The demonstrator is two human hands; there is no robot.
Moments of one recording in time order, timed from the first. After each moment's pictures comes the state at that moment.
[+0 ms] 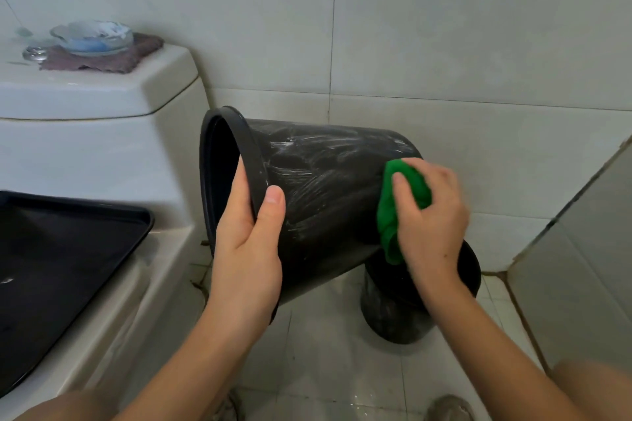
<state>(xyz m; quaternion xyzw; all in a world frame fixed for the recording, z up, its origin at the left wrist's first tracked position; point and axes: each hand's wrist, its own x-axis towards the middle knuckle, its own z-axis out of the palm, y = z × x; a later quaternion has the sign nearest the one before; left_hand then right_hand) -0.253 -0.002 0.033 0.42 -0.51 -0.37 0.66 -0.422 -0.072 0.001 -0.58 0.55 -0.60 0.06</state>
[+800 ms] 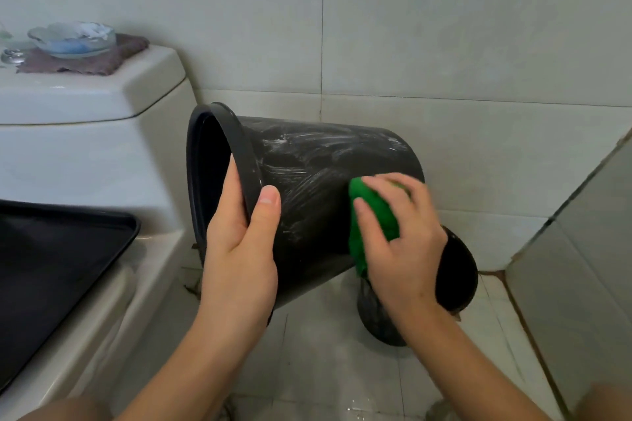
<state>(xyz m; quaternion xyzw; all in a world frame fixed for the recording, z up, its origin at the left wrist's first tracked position) -0.262 -0.005 0.038 0.42 -0.51 -0.36 0.66 -0.409 -0.053 -0.007 -0.64 0.48 -0.59 0.00</state>
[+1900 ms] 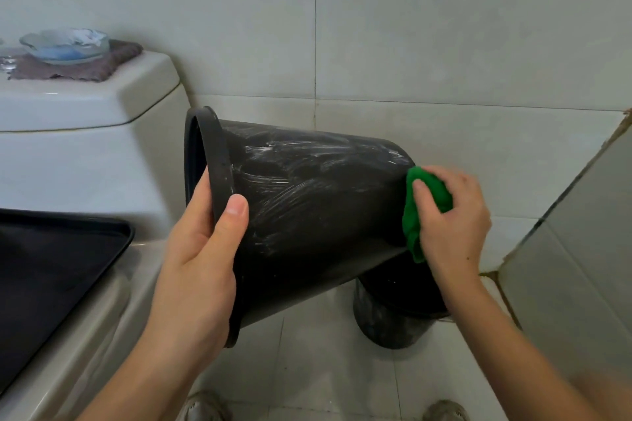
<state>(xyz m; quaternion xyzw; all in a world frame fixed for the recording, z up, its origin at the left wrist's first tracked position) -0.246 0.013 0.052 0.43 -0.49 -0.39 0.65 -0.467 -0.085 -0.004 -0.55 0.60 -0.58 0.06</state>
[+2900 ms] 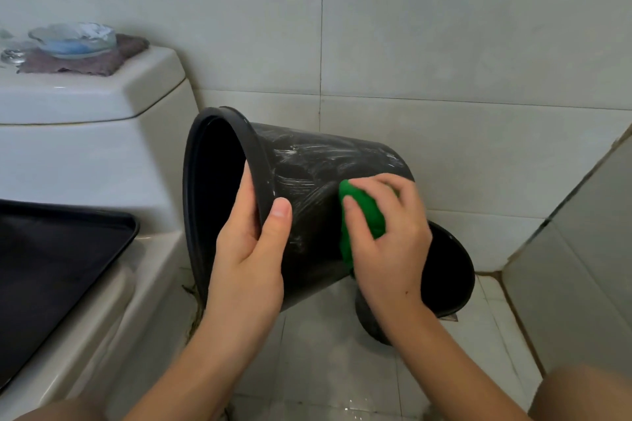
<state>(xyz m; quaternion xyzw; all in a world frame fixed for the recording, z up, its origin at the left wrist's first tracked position) -0.265 0.001 0.033 0.43 -0.54 -0.36 0.63 -0.396 -0.049 0.000 -0.63 0.49 -0.61 0.02</state>
